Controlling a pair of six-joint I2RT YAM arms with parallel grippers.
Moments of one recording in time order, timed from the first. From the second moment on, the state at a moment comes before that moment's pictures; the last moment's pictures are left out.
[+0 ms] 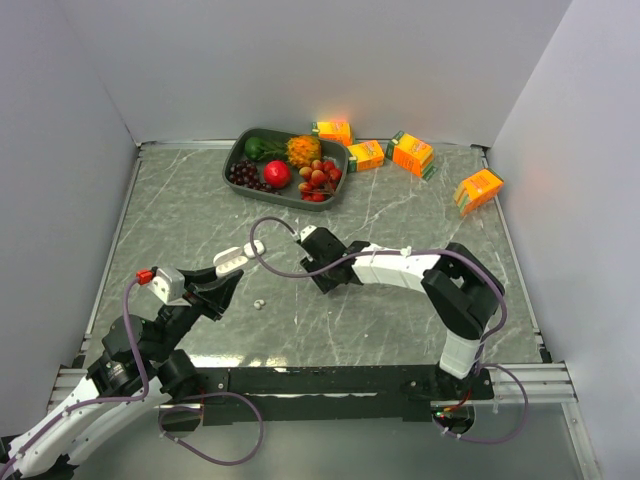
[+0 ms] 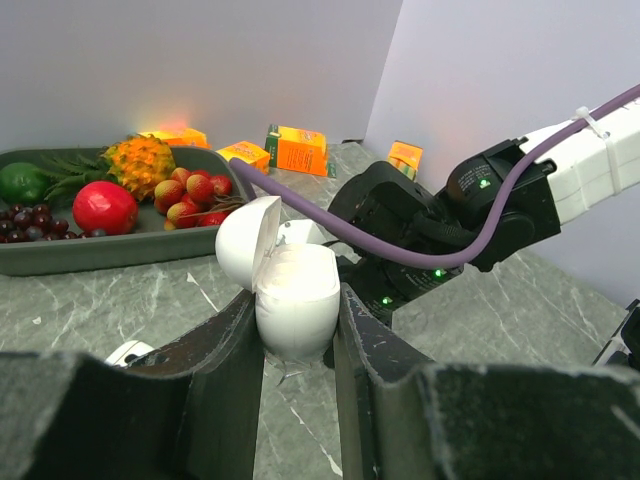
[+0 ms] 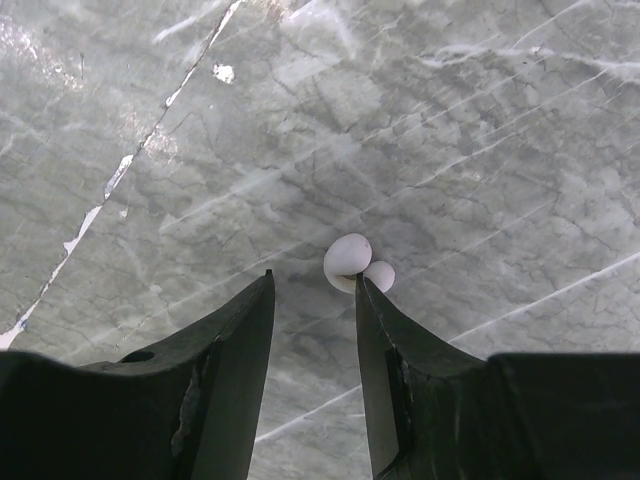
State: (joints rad) left arm -0.90 0.06 0.42 -0.09 -0.25 -0.16; right arm 0.87 1.78 1.07 -0.34 0.18 0.11
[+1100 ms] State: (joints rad) left arm -0.90 0.06 0.42 -0.09 -0.25 -0.16; right arm 0.73 1.78 1.08 -0.34 0.17 0.18
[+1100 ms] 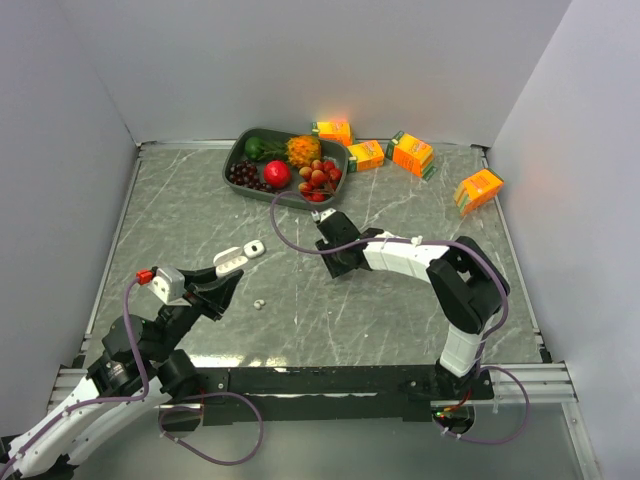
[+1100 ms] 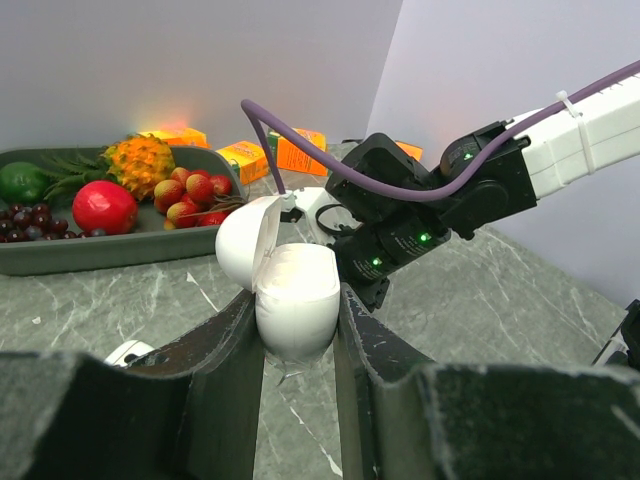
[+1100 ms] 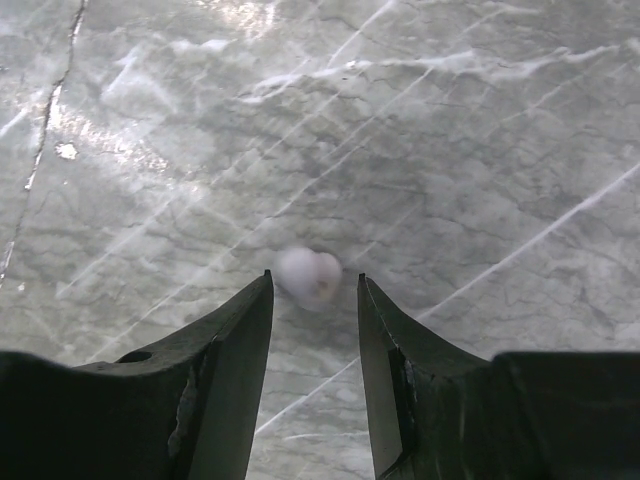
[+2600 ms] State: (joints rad) left arm -0.90 0.07 0.42 -0.09 -0.25 -0.16; right arm 0.69 1.89 1.34 -0.55 0.11 0.48
